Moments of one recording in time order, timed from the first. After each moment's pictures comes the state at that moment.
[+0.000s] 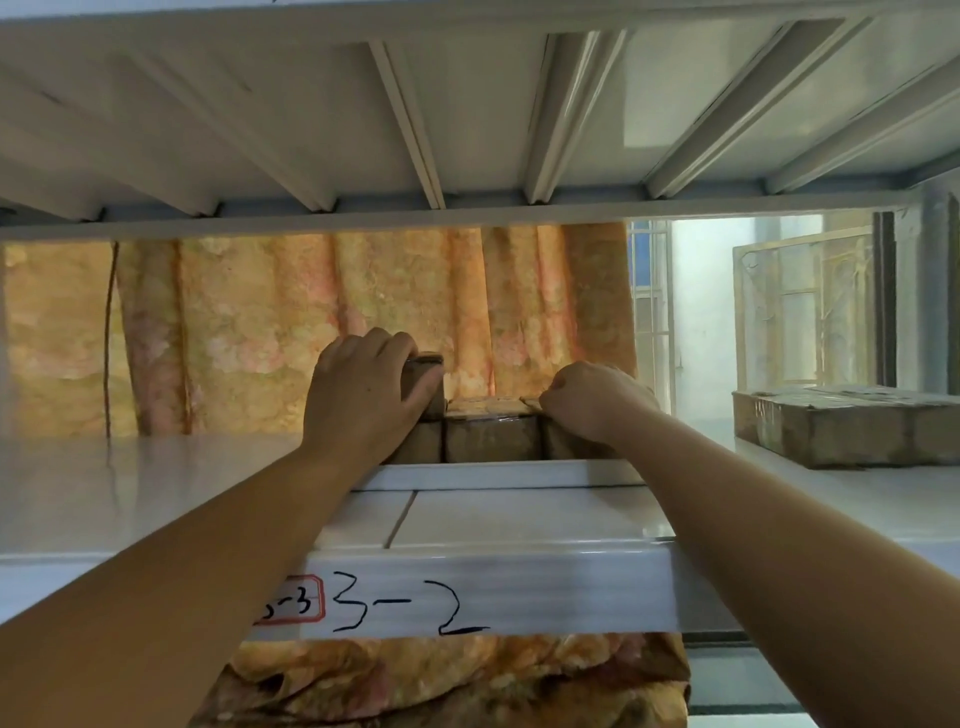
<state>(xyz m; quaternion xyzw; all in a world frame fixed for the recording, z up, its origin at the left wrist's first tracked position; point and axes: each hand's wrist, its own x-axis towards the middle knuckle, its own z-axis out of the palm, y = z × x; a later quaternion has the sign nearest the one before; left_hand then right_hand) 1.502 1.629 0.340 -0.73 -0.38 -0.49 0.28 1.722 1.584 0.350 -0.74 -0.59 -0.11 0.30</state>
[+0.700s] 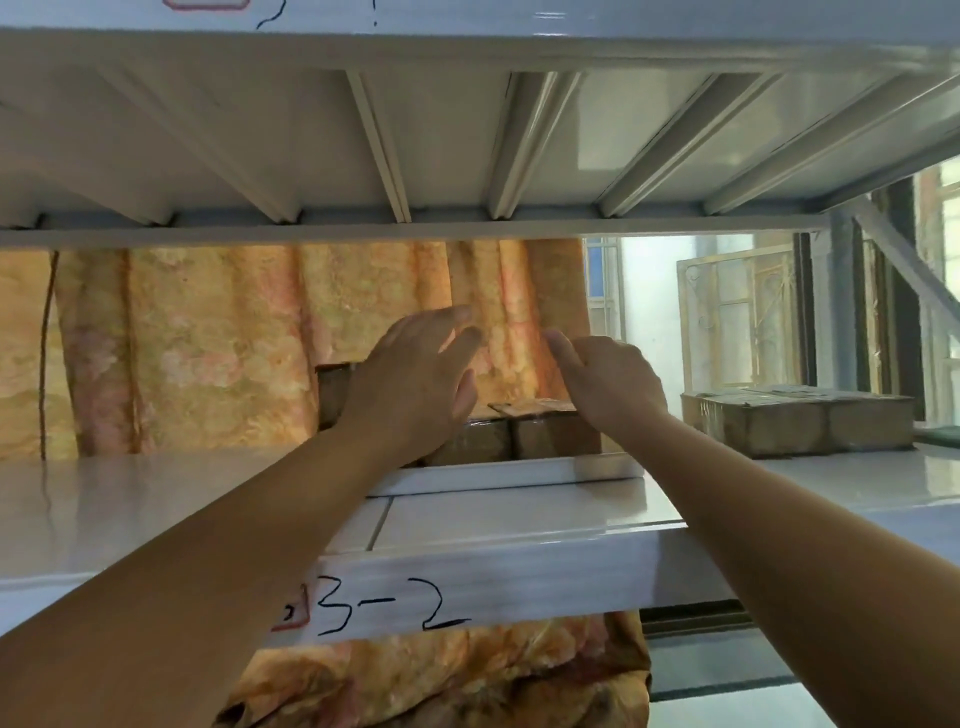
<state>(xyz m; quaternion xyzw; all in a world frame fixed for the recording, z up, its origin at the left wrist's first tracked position) 1.539 1.595 0.356 -0.81 -0.20 -0.45 0.31 1.737 1.548 0.354 -0.69 -0.53 -0.24 0.44</state>
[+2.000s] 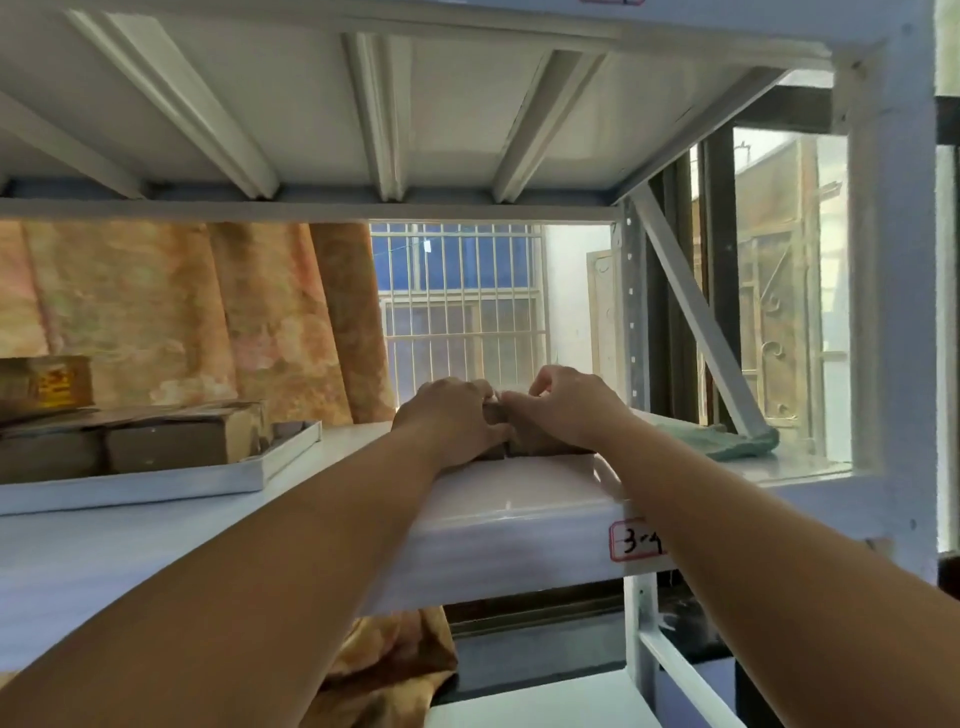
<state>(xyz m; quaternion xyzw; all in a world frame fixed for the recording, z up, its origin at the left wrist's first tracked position) 1.891 1.521 0.326 -0.88 -0.38 -0.29 0.08 2.037 1.461 0.326 -0.75 -0.56 -0.09 0.35</state>
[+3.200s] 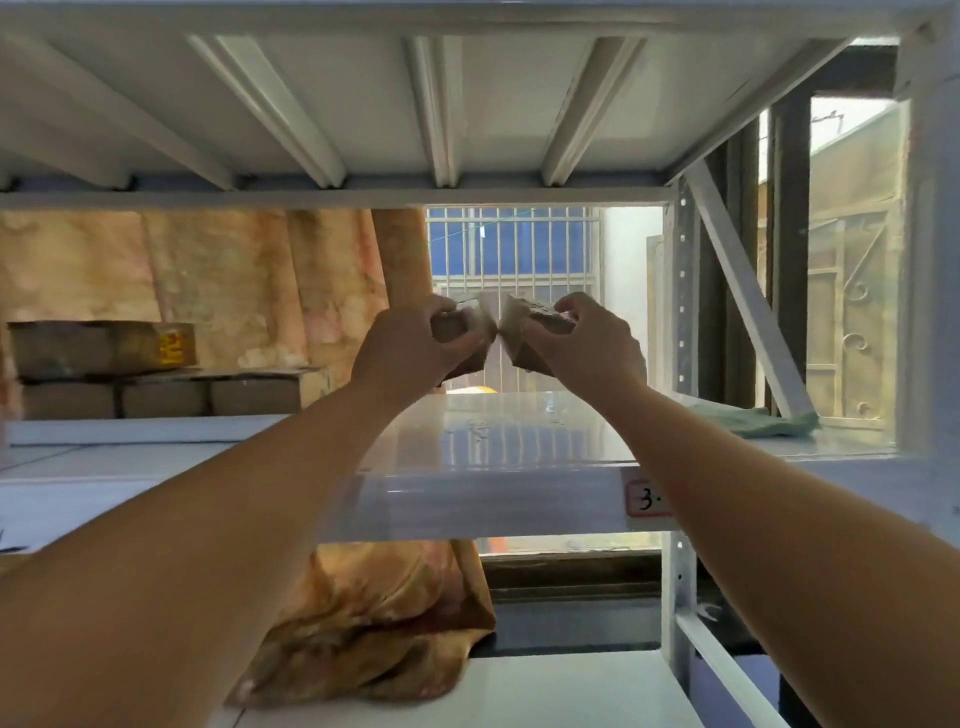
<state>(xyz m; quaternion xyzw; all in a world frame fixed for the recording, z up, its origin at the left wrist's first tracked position) 1.820 1.498 0.346 -0.77 -0.32 -0.55 0.05 1.995 1.440 0.343 -0.64 -0.53 -0.14 0.54</state>
